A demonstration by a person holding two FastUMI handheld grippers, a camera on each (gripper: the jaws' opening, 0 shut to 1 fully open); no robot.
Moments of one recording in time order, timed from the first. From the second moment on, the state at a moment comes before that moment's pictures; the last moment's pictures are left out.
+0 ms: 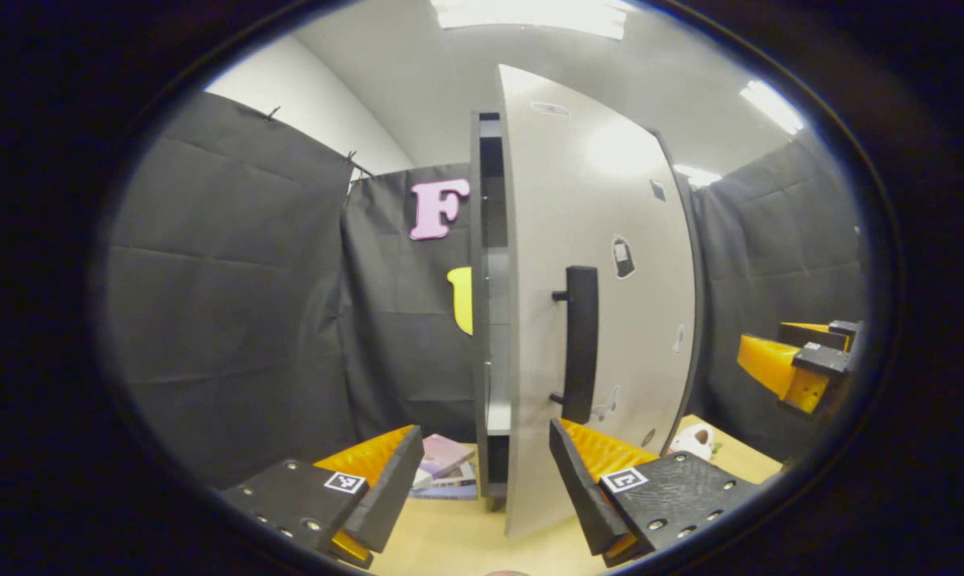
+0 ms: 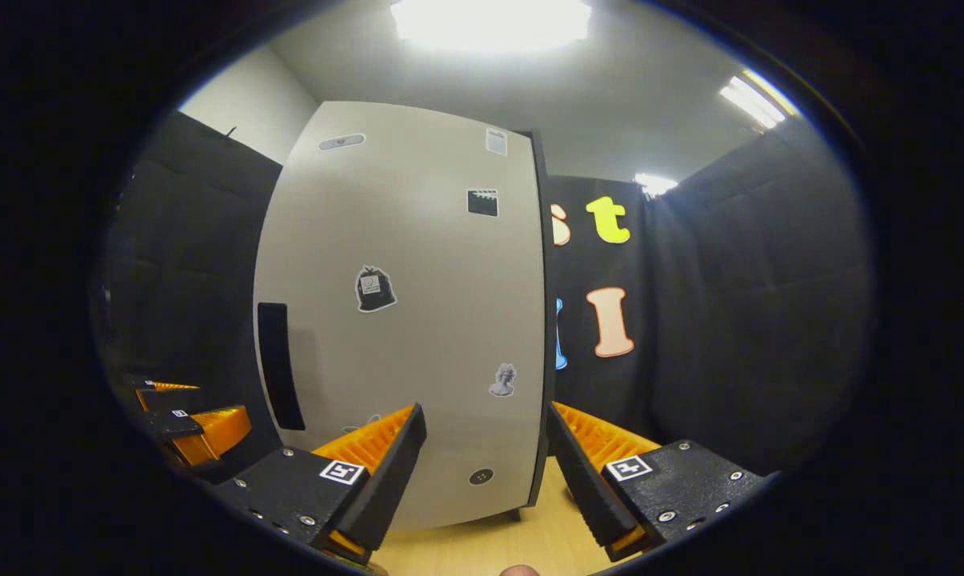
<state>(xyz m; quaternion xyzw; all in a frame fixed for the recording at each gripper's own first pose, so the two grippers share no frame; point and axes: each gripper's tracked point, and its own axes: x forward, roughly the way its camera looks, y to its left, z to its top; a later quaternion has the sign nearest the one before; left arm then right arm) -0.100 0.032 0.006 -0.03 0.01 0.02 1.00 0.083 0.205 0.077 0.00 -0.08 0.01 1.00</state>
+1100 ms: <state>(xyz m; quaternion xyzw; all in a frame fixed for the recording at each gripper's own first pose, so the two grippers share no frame) -0.111 -0.034 0.026 -0.05 -0.01 -0.01 1.00 0.061 0.176 0.057 0.06 -0.05 0.04 1.00</state>
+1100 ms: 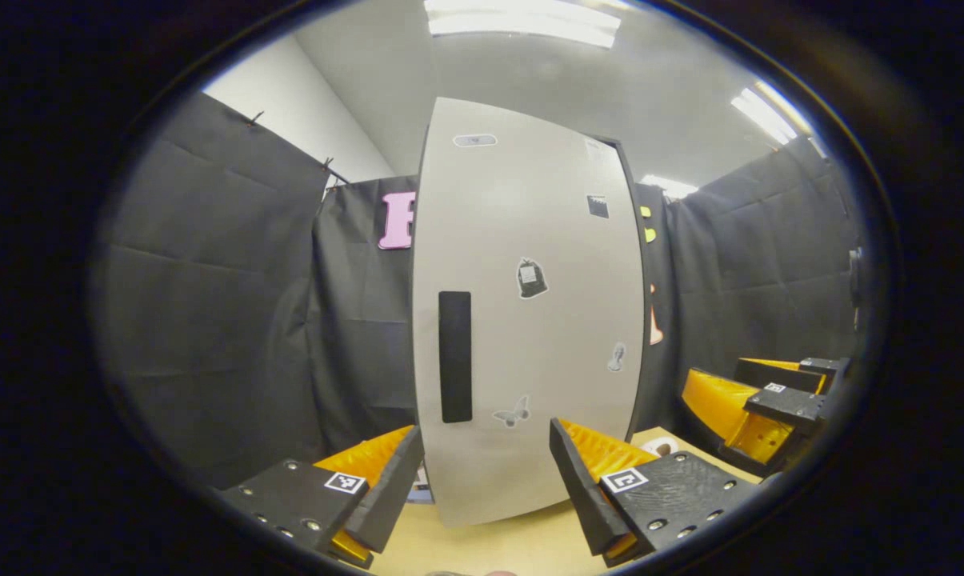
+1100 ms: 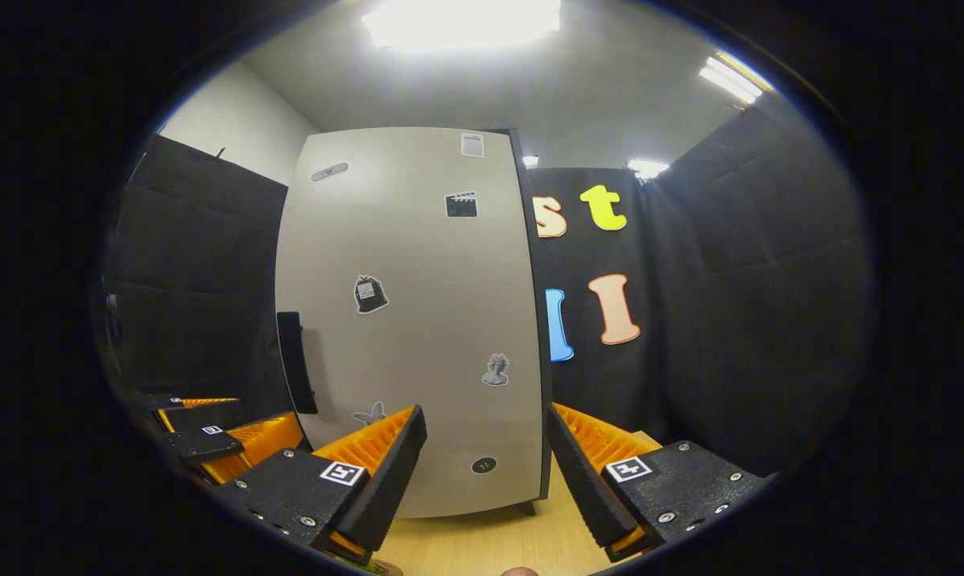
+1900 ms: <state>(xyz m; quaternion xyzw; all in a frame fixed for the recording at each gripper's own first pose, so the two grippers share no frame) -0.104 -0.040 0.026 -0.04 -0.01 -0.02 1.00 0.063 0.171 0.065 0.06 -0.06 0.03 1.00</state>
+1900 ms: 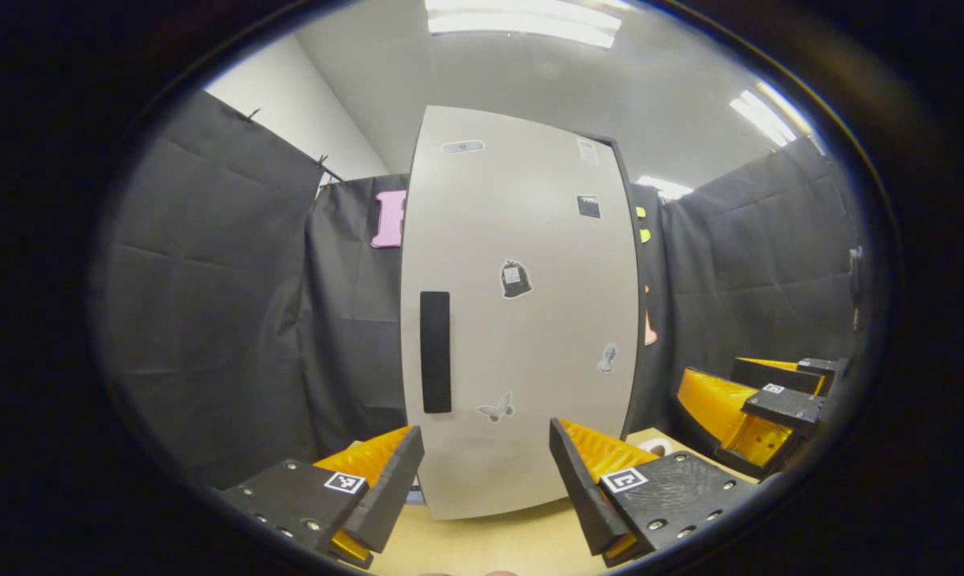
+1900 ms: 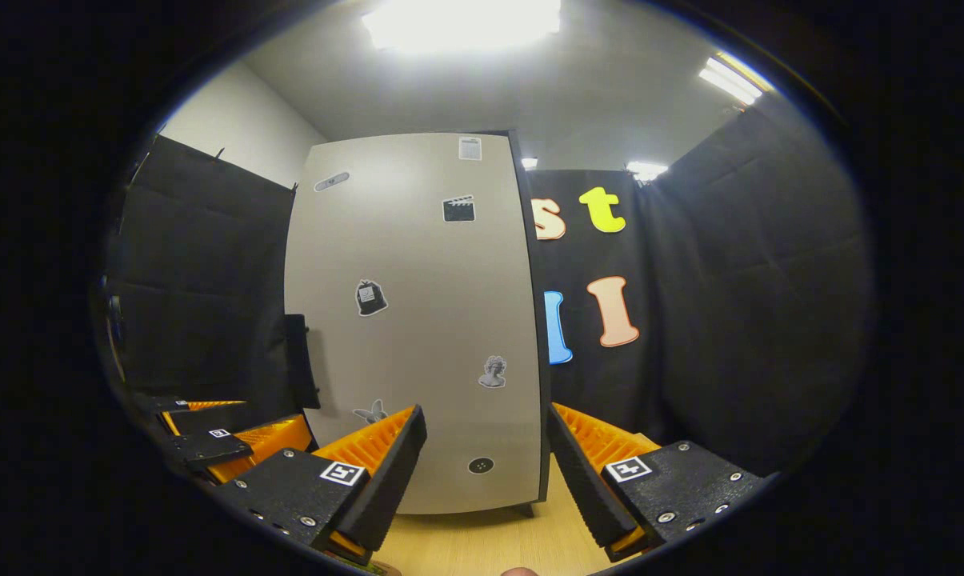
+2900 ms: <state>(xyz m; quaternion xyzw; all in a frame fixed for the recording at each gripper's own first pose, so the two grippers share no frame) -0.083 -0.020 0.028 -0.05 -0.02 -0.03 1.00 0.083 0.190 0.090 0.06 -0.09 0.06 0.99</state>
